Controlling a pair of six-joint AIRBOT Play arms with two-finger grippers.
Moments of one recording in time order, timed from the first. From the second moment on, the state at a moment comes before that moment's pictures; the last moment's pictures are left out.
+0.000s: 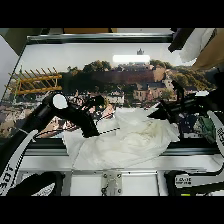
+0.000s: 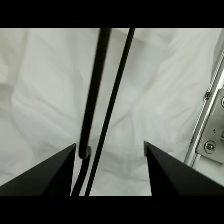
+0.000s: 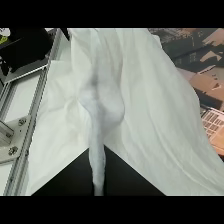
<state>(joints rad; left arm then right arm) -0.37 -1.21 0.99 1.00 -1.34 -0.75 -0.26 -1.57 1.05 -0.44 1.78 -0.16</state>
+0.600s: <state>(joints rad) -0.14 -0.94 0.99 1.13 -1.24 -1.14 -0.26 -1.36 1.05 -0.33 1.67 0.00</state>
